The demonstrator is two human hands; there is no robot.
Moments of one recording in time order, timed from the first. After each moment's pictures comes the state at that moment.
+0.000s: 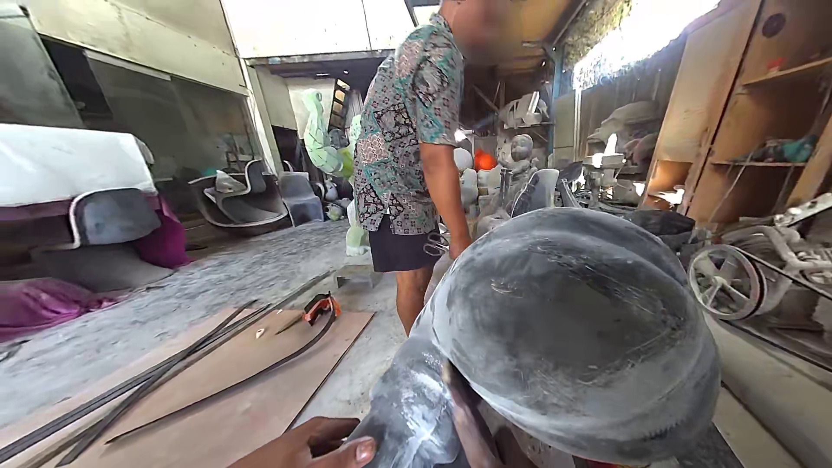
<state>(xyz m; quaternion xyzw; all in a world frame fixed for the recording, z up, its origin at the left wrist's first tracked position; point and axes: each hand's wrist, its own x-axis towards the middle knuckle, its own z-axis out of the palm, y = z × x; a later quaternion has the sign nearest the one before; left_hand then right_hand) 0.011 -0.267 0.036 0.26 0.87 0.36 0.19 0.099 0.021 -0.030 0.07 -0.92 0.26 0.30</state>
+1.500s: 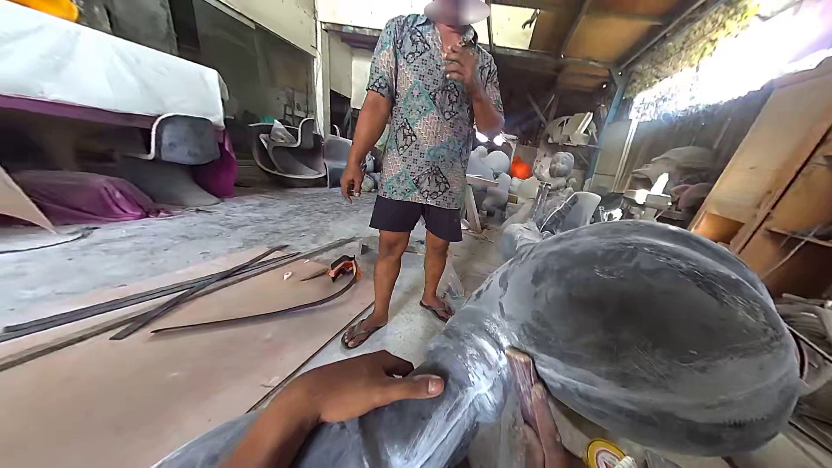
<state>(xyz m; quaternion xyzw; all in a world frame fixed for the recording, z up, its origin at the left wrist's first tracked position) 0.009 -0.271 0.037 0.20 0.91 0.33 0.19 0.089 0.035 -0.048 0.18 -0.87 0.26 0.39</state>
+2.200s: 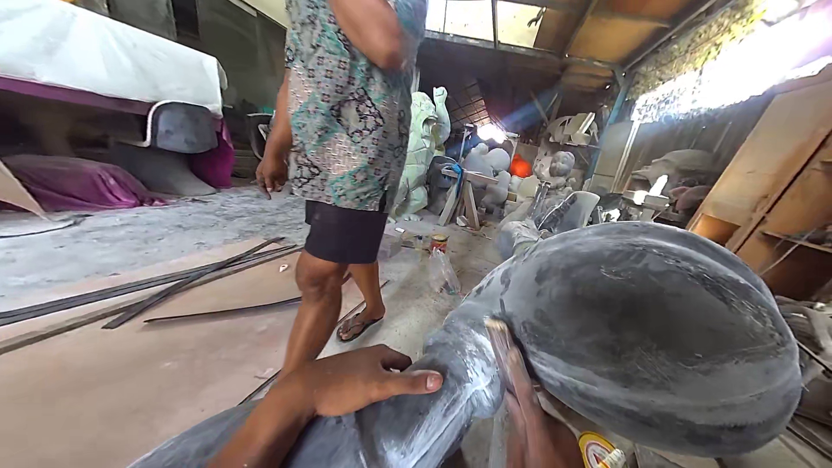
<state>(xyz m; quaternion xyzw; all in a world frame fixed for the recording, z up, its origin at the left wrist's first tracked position) 0.016 -0.263 0.039 0.19 0.91 0.32 0.19 0.092 0.025 -0.021 0.16 -0.89 0.23 0.37</state>
